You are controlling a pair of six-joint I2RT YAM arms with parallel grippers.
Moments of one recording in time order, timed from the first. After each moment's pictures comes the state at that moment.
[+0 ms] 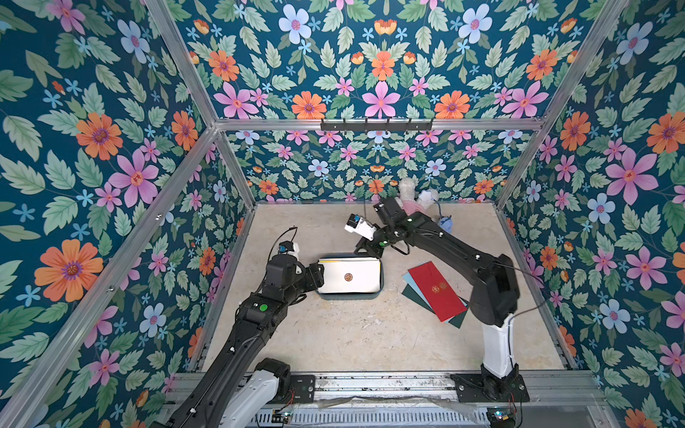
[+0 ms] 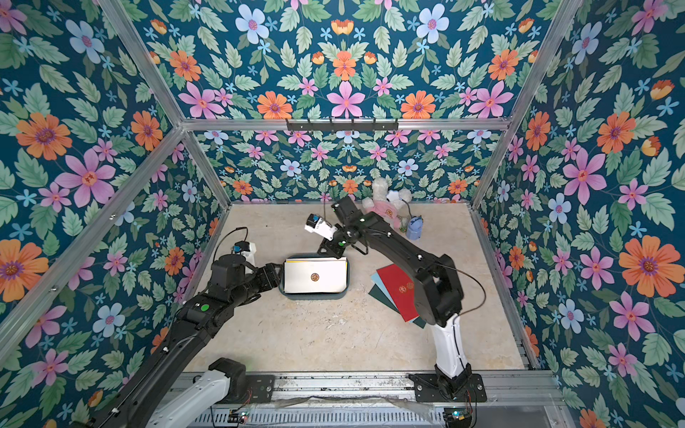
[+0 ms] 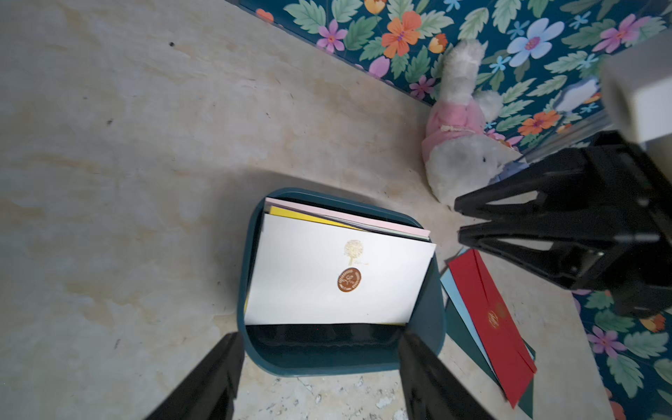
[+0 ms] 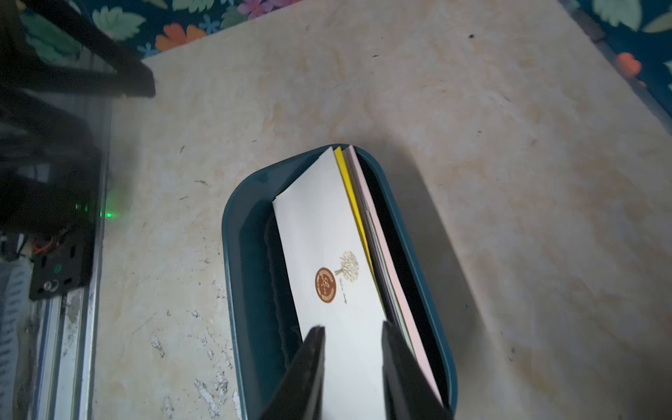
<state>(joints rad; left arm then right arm) -0.38 0.85 0.72 -0.47 0.06 -0.55 0.67 1.92 1.68 -0.62 -0.50 -0.32</state>
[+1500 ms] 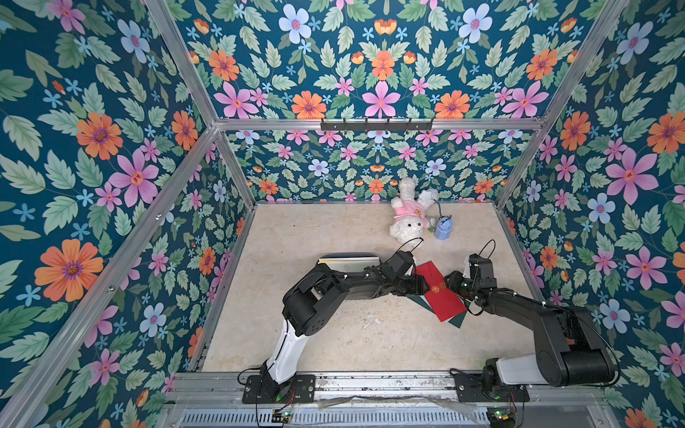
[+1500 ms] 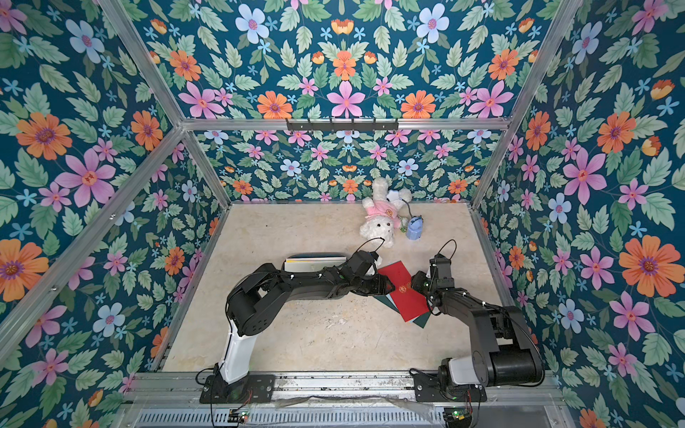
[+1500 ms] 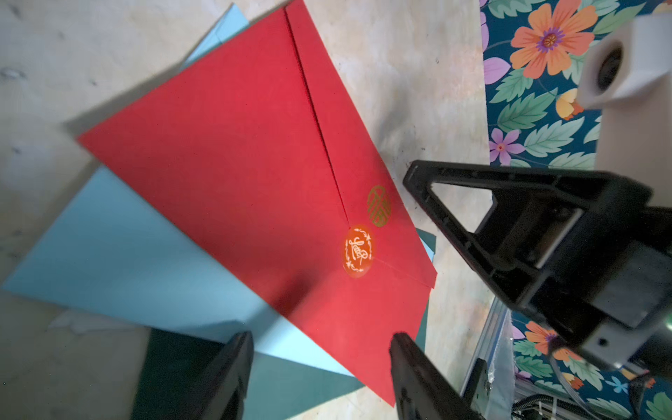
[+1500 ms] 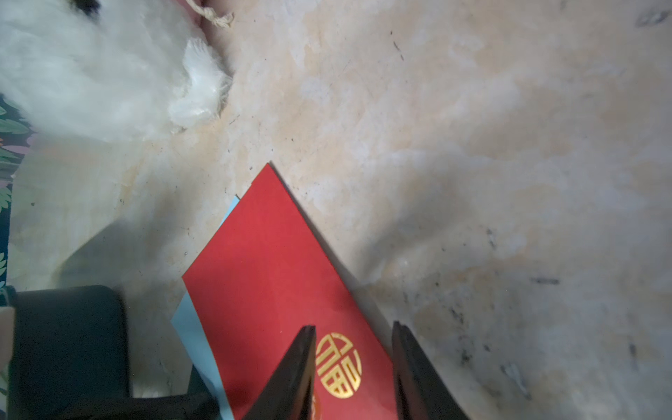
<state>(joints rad) -0.94 2.10 1.29 0.05 0.34 -0.82 0.11 1.42 0.49 0.08 -0.20 0.58</state>
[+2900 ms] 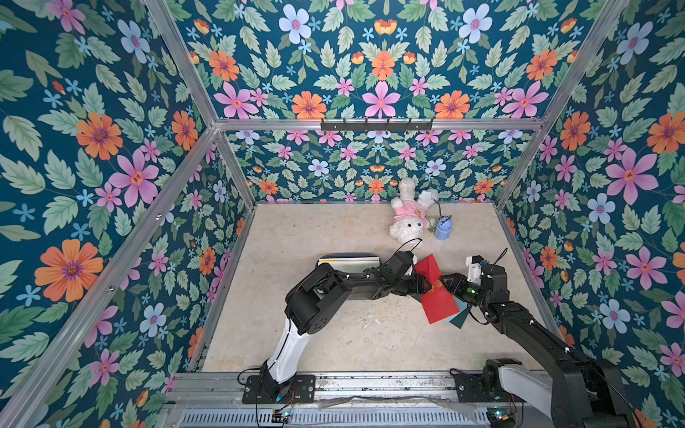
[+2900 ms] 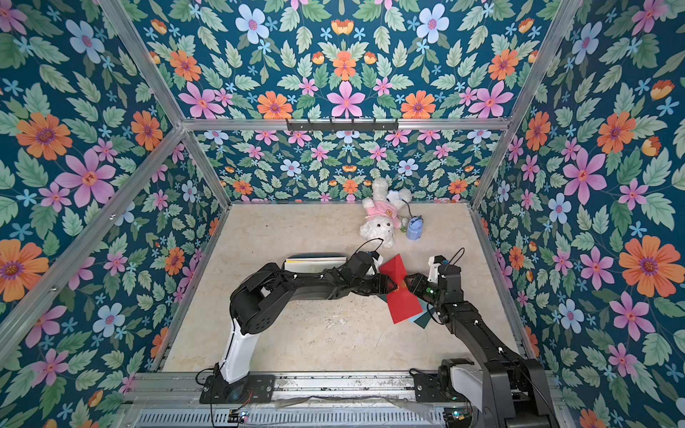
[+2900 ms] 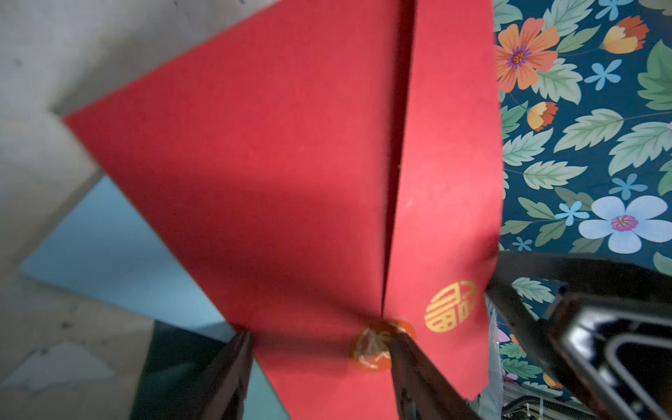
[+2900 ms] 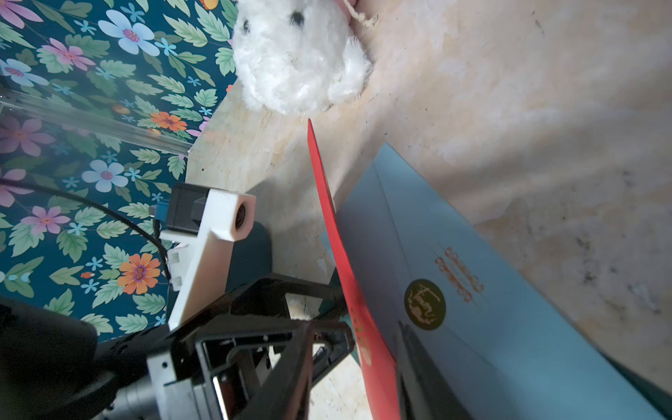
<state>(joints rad) -0.94 2.12 1.27 0.16 0.35 -0.84 0.11 1.08 0.38 0.05 -0.47 0.68</state>
